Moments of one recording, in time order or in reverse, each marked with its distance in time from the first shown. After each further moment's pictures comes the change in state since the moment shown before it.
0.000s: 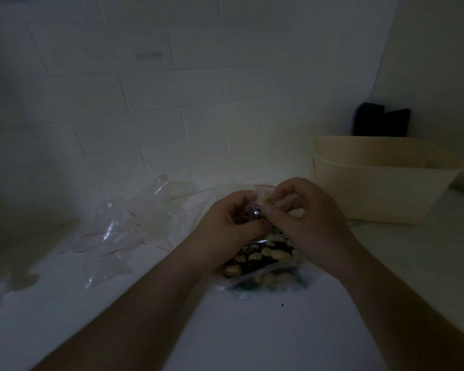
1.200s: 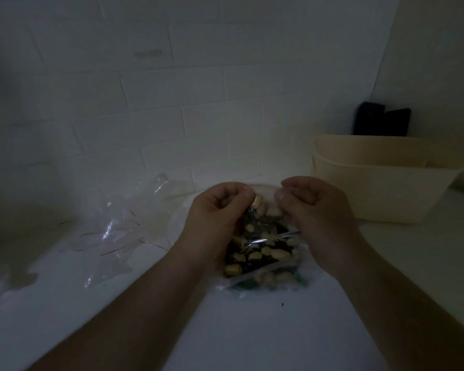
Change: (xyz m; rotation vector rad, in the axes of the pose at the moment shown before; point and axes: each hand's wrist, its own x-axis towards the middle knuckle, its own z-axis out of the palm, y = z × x) left_hand 0.003 0.007 0.005 -0.246 0.279 -0.007; right_hand 0.004 0.006 0.002 0.488 0.083 0.288
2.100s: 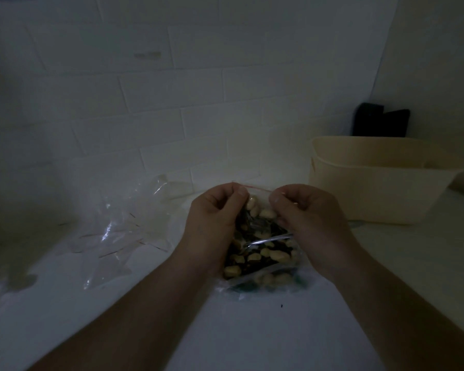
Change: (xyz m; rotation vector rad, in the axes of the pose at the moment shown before) left_hand -0.001 -0.002 0.003 0.025 -0.012 0.084; right_hand 0.000 0.007 0.002 -0.153 -0.068 -0.029
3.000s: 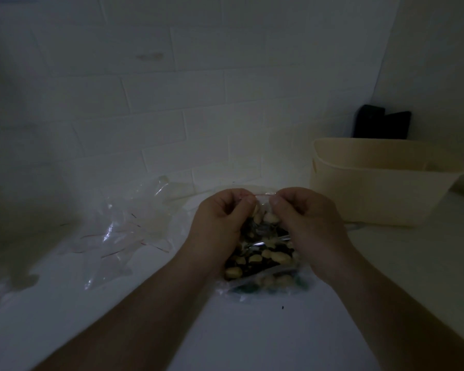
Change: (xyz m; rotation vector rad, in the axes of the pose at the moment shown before) left_hand 0.002 -0.005 -0.004 0.210 -0.028 -0.012; right_hand -0.006 -0.007 0.003 -0.107 0.015 -0.031
